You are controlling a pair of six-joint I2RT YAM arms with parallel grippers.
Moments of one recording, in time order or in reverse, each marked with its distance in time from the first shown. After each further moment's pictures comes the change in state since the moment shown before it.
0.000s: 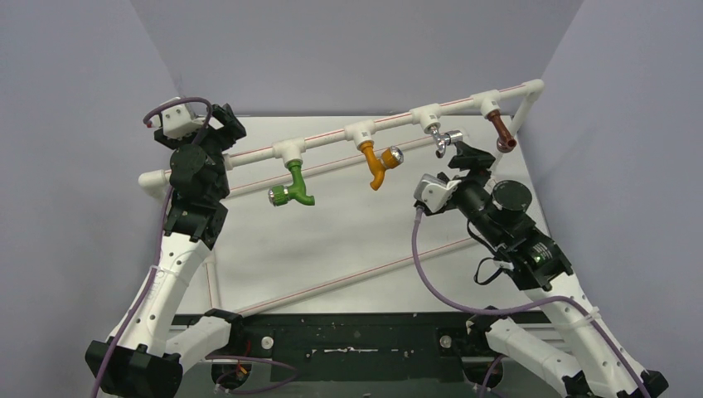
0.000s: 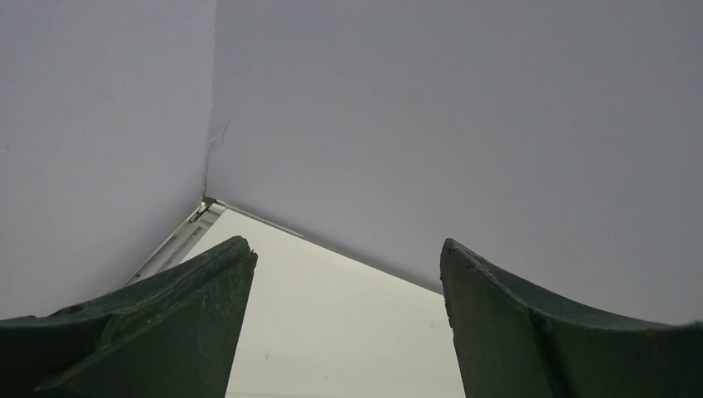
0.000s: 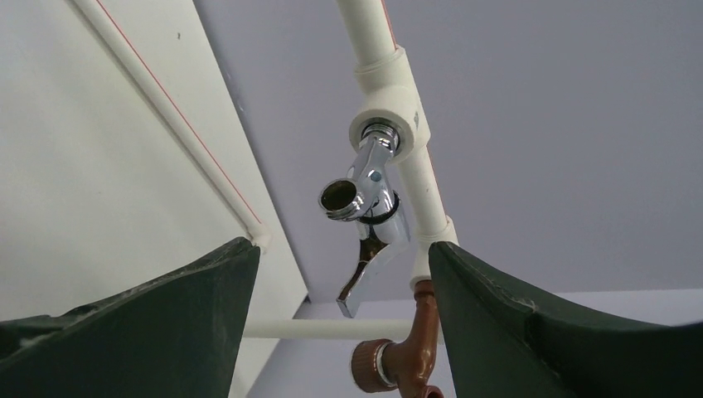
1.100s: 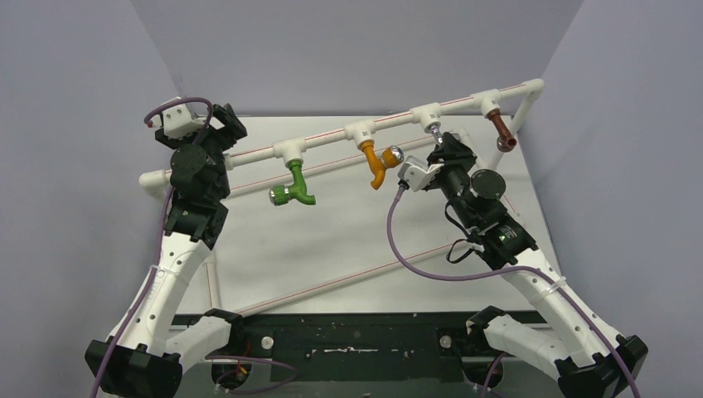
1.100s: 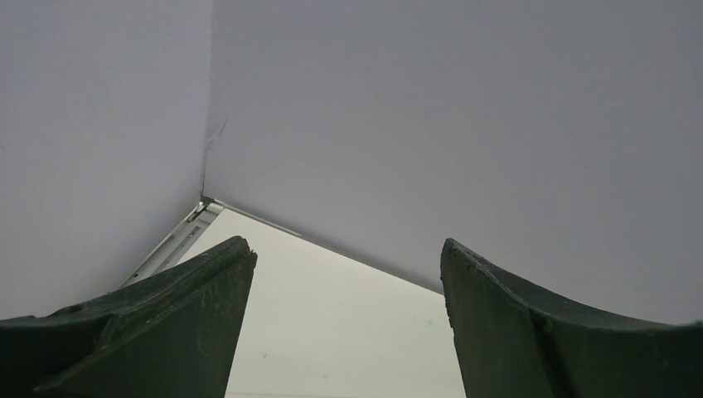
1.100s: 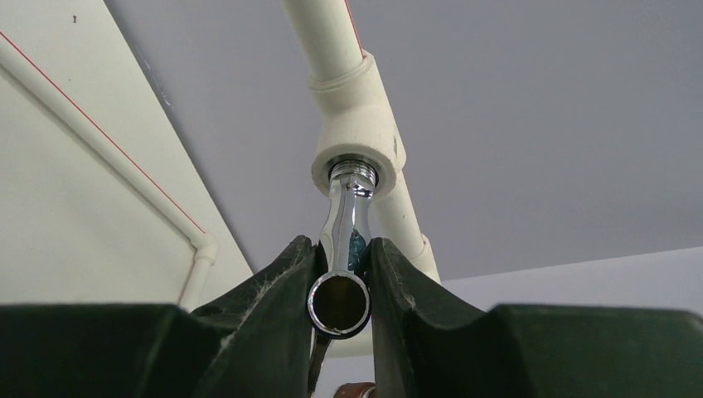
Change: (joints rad) left arm -0.005 0.002 0.000 0.000 0.001 -0.002; right arm -0.006 0.157 -0.127 0.397 0.132 -0.138
